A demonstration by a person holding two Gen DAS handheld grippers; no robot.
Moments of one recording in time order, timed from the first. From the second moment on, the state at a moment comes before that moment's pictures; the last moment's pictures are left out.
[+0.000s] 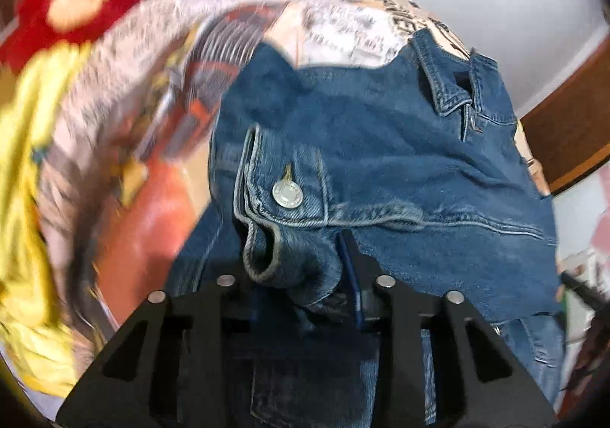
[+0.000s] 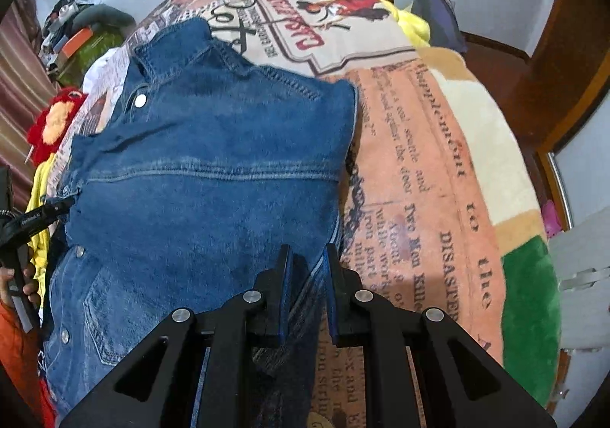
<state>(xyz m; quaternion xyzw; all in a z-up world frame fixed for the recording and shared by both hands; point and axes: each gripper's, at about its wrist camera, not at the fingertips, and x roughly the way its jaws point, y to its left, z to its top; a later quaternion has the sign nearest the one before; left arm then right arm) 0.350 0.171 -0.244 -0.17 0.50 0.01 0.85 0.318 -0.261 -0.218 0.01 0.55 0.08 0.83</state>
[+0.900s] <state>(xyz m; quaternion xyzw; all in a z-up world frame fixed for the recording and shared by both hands) 0.325 0.182 -0.251 -0.08 0.49 0.06 0.87 0.335 -0.222 -0.243 -0.14 0.52 0.10 0.84</state>
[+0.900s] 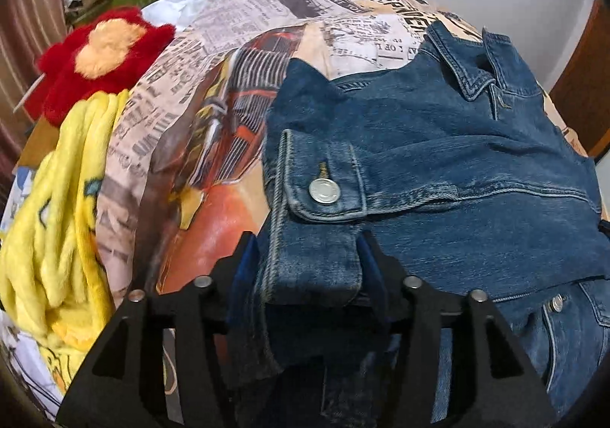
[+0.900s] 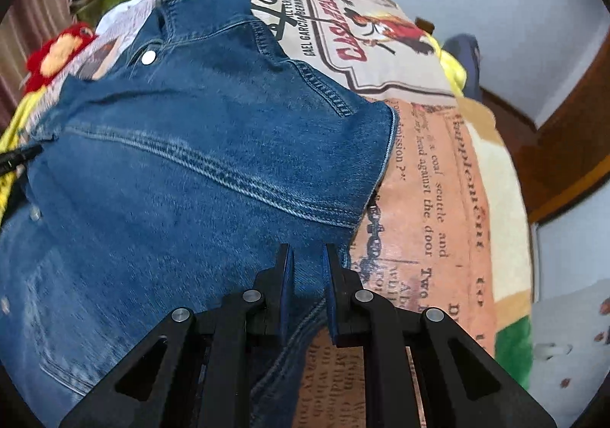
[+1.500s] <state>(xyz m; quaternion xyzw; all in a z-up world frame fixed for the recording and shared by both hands) 0.277 0.206 -0.226 -0.02 0.49 0.11 0.86 0.309 -0.243 -0.245 -0.20 0.49 0.02 0.85</state>
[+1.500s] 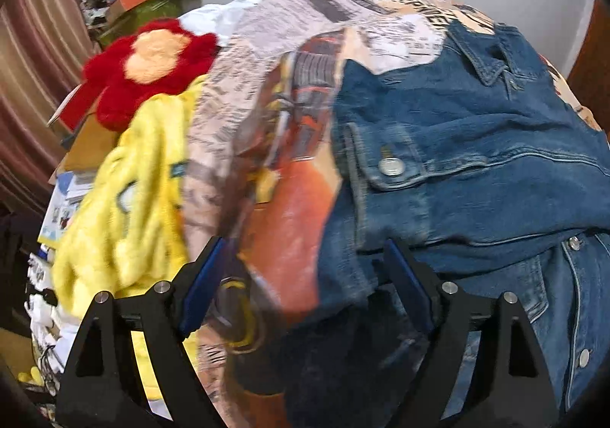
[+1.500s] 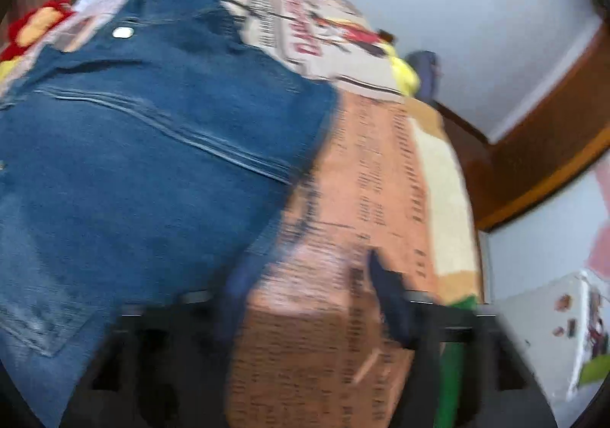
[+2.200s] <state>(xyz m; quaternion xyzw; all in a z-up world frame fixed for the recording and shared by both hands) 0.399 0.238 -0.233 -0.11 0.51 0.04 0.85 0.406 -0.268 -0.220 0.08 0.55 0.11 0.83</state>
